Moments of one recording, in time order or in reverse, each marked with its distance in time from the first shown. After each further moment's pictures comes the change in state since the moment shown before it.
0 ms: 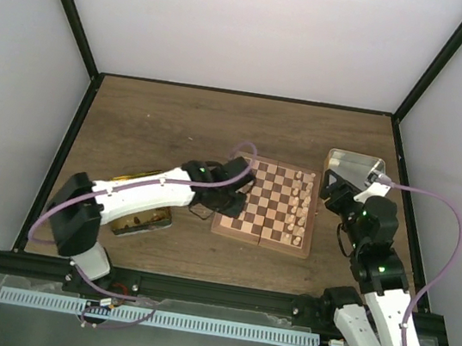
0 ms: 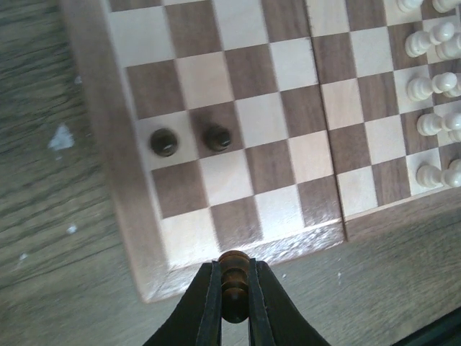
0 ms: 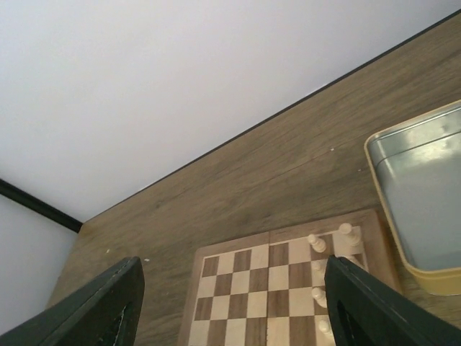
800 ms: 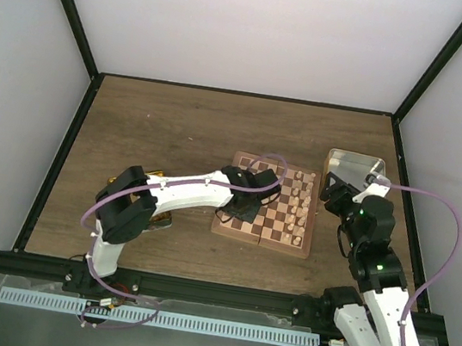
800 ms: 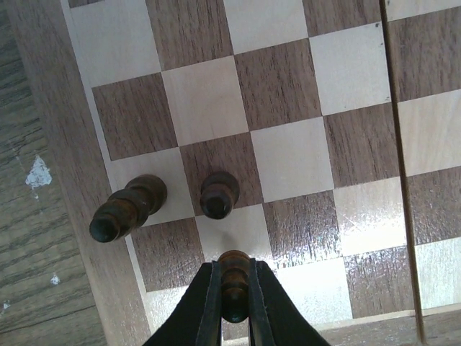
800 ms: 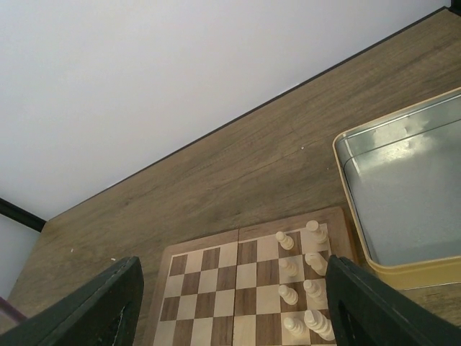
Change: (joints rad) left arm -0.073 0.349 0.246 -0.106 -0.165 -0.025; right arm 0.000 0.000 -0.020 -0.024 0.071 -0.056
